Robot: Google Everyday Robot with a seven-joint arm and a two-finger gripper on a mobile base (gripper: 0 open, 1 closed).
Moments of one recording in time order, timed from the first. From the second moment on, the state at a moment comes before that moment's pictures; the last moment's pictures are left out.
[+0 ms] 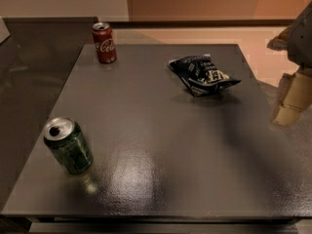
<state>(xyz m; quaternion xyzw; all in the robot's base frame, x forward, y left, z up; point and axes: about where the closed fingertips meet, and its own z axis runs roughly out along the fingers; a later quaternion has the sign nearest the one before) 0.438 -0.217 0.976 -0.60 0.78 -0.03 0.16</state>
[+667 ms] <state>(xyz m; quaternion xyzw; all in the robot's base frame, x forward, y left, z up) 0.457 -0.202 0.973 -0.61 0.78 -0.03 0.17</state>
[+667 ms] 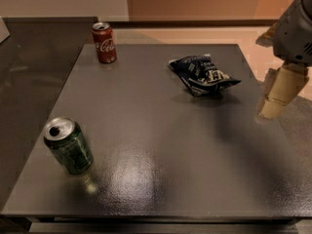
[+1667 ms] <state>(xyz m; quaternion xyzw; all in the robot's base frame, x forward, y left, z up) 0.553 -0.132 0.962 -0.61 0.76 0.01 0.24</state>
